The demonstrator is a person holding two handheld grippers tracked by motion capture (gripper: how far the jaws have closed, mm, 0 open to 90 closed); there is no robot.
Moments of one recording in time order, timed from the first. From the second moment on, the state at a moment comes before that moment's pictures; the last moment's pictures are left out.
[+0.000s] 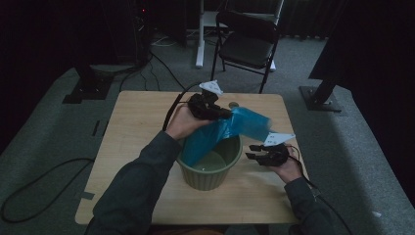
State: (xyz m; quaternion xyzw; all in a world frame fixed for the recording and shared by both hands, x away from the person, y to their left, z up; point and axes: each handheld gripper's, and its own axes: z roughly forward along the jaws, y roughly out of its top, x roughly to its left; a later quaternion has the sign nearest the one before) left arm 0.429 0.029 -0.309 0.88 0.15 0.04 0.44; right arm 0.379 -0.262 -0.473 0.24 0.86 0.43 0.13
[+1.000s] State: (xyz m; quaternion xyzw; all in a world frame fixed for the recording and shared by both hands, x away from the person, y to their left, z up) left arm 0.428 0.060 -0.334 0.90 0.18 0.08 0.40; right arm 0.360 -0.294 -0.427 0.25 0.82 0.48 0.18
